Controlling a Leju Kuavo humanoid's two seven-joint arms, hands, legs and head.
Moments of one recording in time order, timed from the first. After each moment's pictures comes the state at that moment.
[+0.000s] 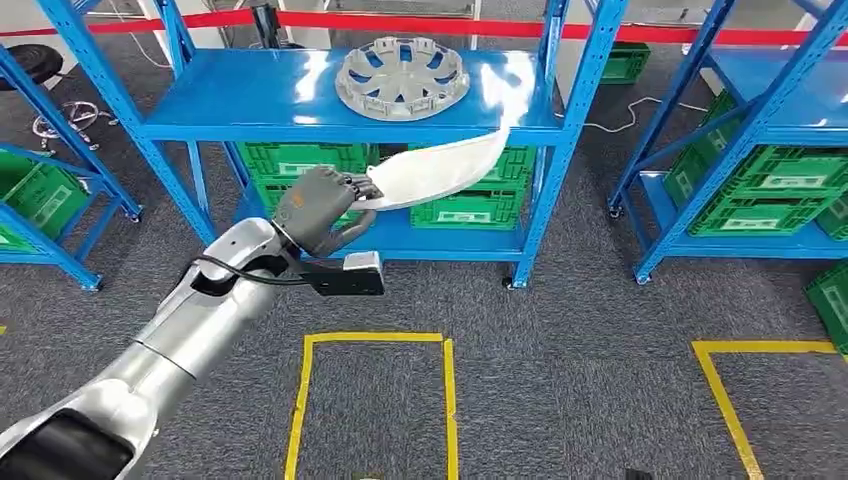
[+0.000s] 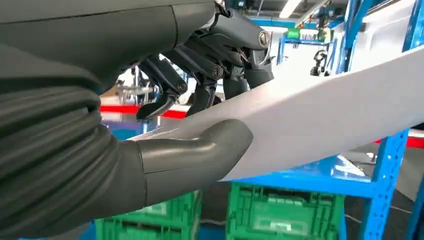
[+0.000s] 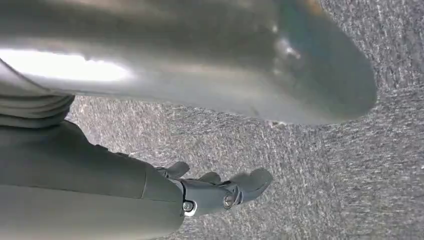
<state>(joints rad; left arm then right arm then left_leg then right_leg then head) -0.87 0.01 -0.73 -0.81 -0.83 0.15 -0.47 -0.10 0.13 -1.31 -0.20 1.05 -0.21 -0.35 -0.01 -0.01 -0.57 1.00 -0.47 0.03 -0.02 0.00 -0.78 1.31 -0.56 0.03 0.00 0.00</state>
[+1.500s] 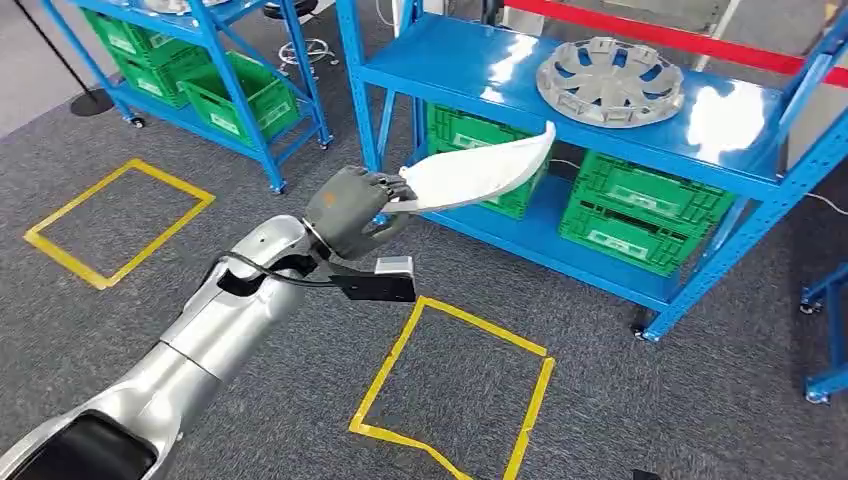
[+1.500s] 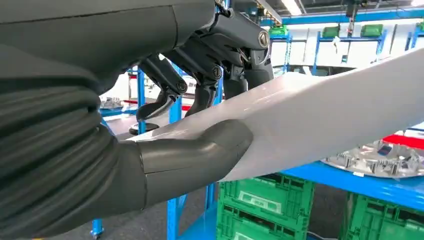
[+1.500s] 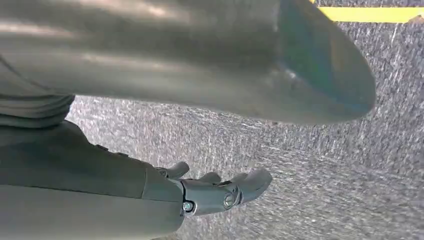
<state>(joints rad) -0.90 -0.12 -0.72 -0.79 -0.87 0.10 -0.47 -0.09 0.13 -1.32 -0.20 0.99 -0.24 -0.33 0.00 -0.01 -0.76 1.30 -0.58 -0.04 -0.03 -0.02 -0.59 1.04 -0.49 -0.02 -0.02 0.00</state>
